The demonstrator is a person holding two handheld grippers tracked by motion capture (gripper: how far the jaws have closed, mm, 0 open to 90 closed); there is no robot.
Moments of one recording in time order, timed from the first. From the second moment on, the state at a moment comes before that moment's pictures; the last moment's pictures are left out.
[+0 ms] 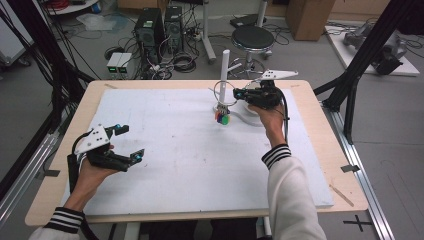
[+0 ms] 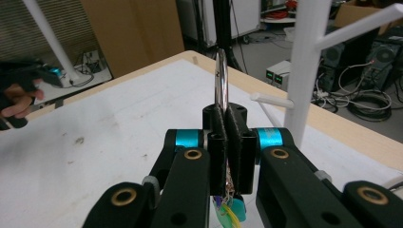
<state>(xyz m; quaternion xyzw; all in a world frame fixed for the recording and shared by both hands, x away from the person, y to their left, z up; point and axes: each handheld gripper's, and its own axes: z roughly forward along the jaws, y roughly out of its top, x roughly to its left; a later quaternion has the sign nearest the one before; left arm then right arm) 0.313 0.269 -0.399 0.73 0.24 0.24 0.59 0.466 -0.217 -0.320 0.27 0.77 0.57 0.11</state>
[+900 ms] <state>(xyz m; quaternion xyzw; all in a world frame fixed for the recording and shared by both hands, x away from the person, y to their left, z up) 0.285 0.272 -0.448 0.68 0.27 0.26 0.63 0.494 -0.208 -0.351 0.34 0.75 0.55 0.11</state>
